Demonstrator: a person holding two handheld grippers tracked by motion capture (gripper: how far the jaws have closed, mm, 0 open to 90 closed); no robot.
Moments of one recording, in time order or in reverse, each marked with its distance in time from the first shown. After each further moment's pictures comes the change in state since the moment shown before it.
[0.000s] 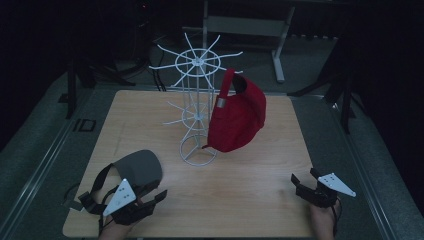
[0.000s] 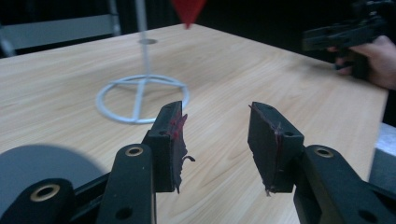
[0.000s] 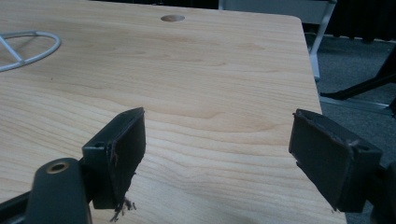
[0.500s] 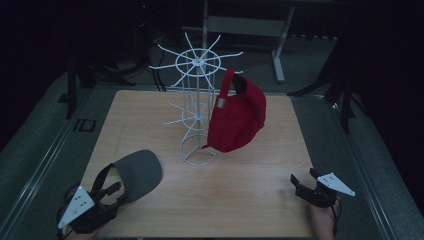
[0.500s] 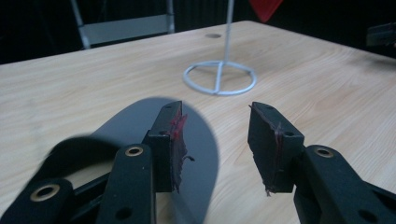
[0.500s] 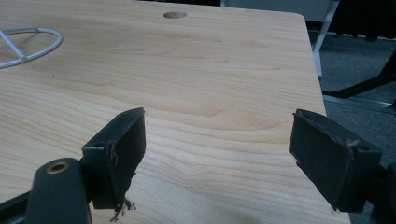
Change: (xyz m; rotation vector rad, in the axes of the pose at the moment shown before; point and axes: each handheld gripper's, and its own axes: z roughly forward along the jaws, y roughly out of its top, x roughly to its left) left arm 0.038 -0.024 -0.076 0.017 0.188 -0.019; right arm 0.000 0.000 0.001 0.012 0.009 -0.006
